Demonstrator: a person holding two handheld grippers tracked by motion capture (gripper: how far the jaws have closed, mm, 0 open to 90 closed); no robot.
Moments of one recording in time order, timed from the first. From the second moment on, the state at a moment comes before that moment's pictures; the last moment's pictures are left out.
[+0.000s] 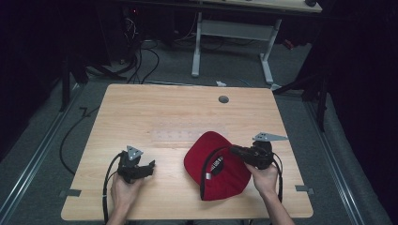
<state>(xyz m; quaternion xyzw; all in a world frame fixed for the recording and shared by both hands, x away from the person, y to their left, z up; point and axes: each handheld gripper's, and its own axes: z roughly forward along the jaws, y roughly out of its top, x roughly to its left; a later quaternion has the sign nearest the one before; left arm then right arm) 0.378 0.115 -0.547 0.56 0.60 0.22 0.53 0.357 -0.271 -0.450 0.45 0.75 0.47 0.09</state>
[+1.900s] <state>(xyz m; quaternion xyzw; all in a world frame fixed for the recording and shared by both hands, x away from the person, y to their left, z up) 0.330 0.012 -0.514 0.65 0.46 0.16 0.59 0.370 -0.246 -0.404 0.46 0.74 0.49 0.10</state>
